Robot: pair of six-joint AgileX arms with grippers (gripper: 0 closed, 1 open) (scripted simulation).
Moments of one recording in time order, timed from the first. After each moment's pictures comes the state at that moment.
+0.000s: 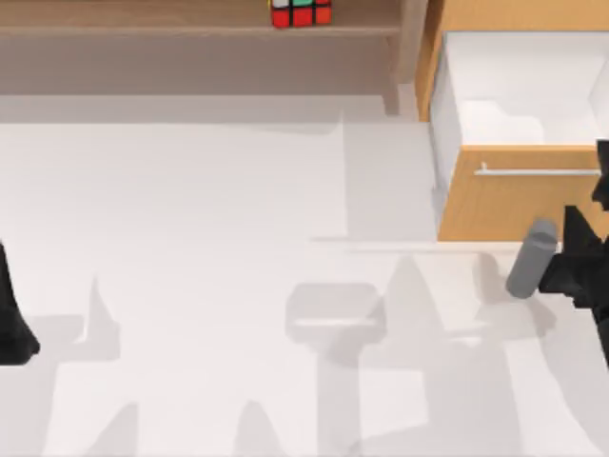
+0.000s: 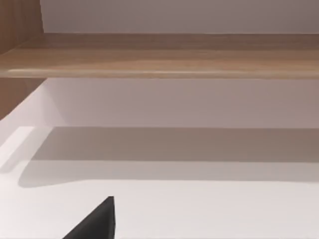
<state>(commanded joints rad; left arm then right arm) 0.00 0.00 0.00 0.00 0.00 0.00 0.33 1.99 0.26 1.73 0.36 -1.56</state>
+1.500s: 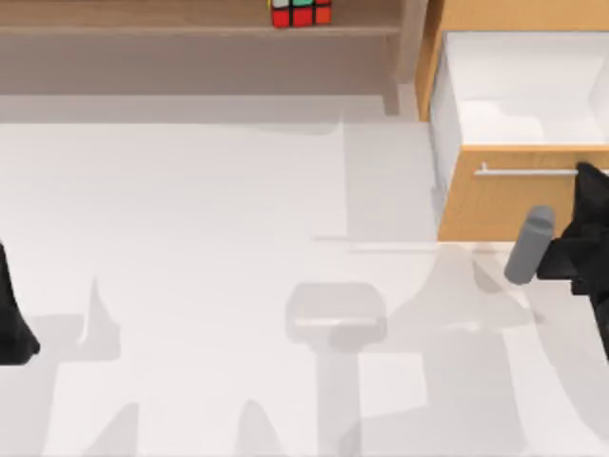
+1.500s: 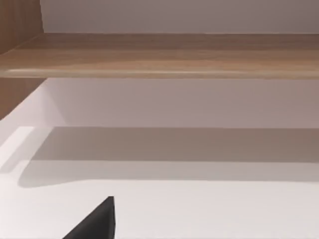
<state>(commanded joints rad) 0.00 0.00 0.00 0.00 0.00 0.00 0.31 1.99 0.31 1.68 0.34 -1.56</state>
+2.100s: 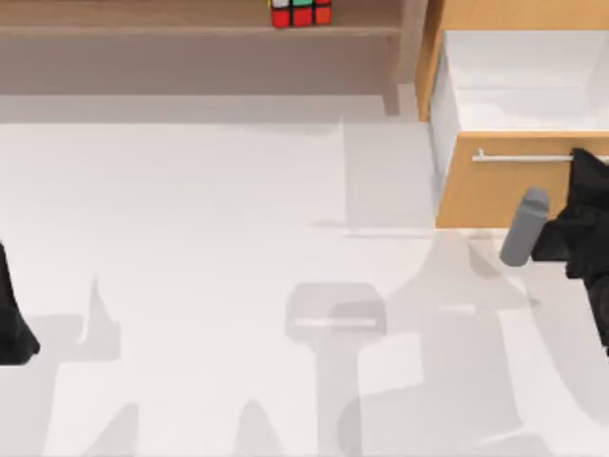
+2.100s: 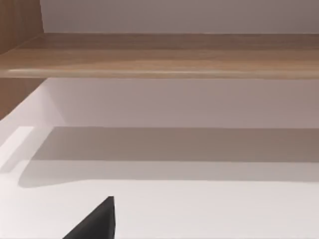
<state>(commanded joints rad) 0.00 0.00 0.00 0.00 0.00 0.00 0.29 2.02 0.39 1.63 0.32 -1.55</state>
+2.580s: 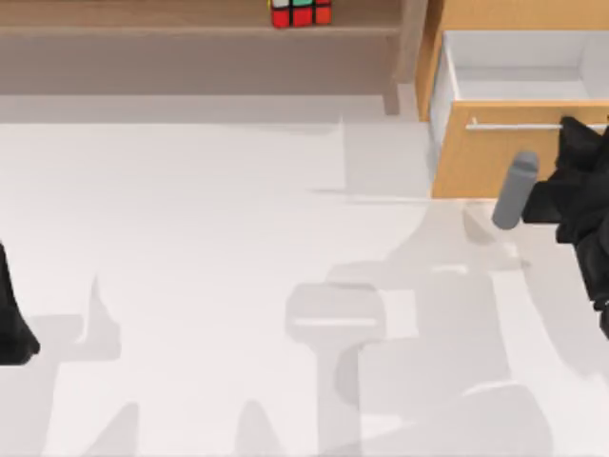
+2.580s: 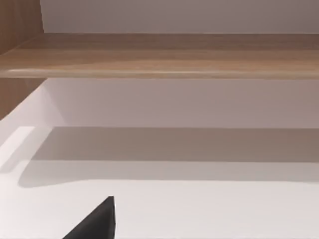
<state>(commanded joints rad) 0.00 0.00 0.00 0.00 0.00 0.00 0.24 2.07 0.56 1.51 0.27 -1.55</state>
